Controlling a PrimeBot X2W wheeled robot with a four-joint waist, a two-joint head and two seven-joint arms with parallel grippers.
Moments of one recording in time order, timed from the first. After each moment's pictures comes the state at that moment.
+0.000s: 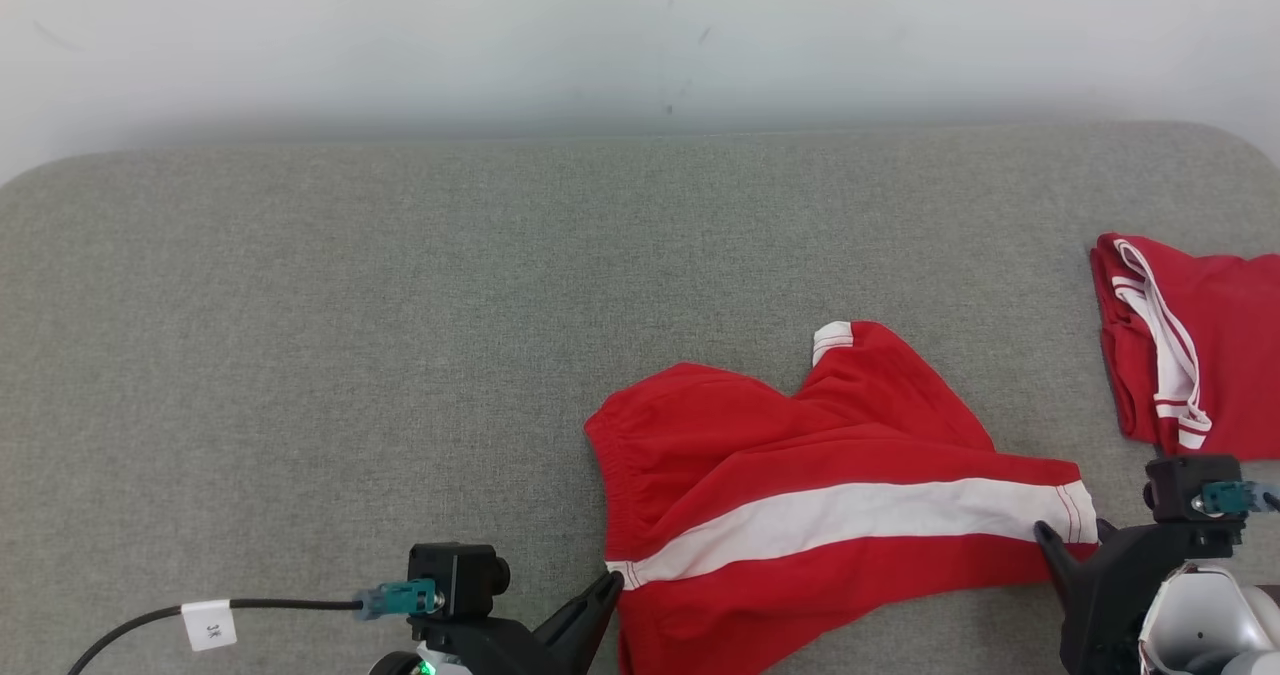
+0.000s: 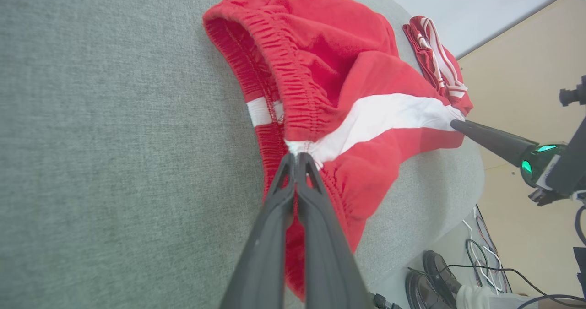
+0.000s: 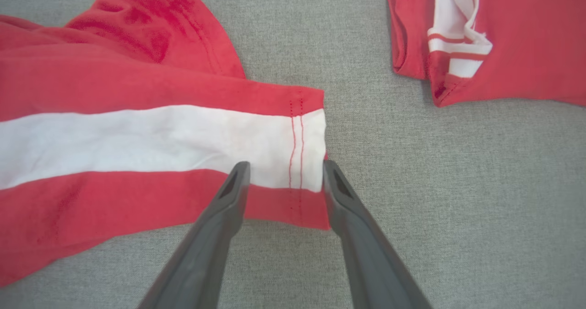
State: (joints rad) left arm -0.16 0.24 -0.58 0.05 -0.84 0.04 0.26; right arm -0.04 -0.18 -0.16 -0.02 0.18 0.13 0.71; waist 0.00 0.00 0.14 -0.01
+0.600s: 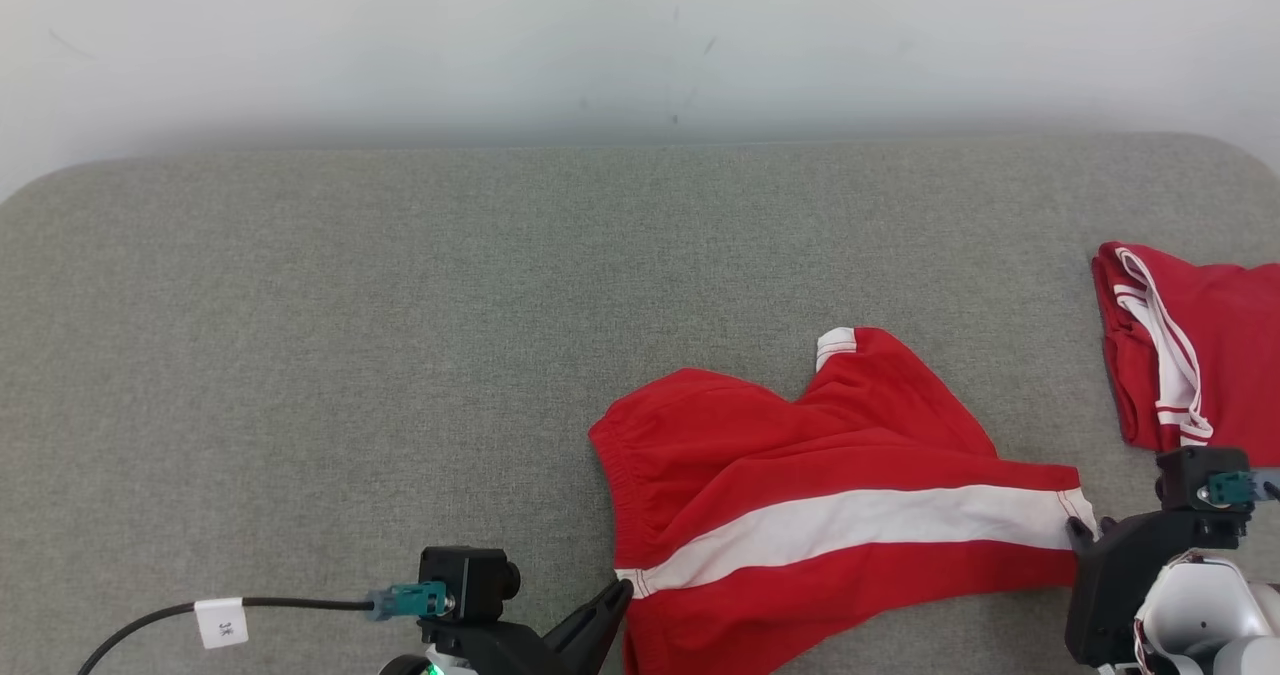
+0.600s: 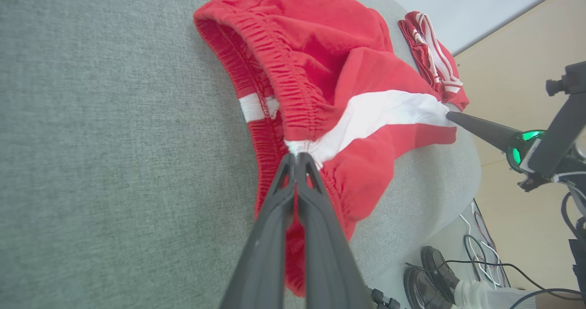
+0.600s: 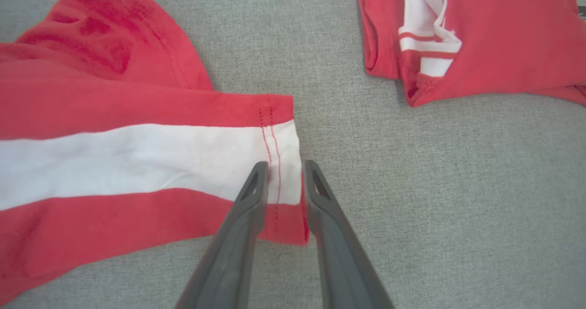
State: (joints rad) left arm -0.16 0.24 -0.60 0.05 -0.84 0.04 0.28; right arm -0.09 -0.13 -0.23 0.05 0.09 0.13 0.69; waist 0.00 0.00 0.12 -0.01
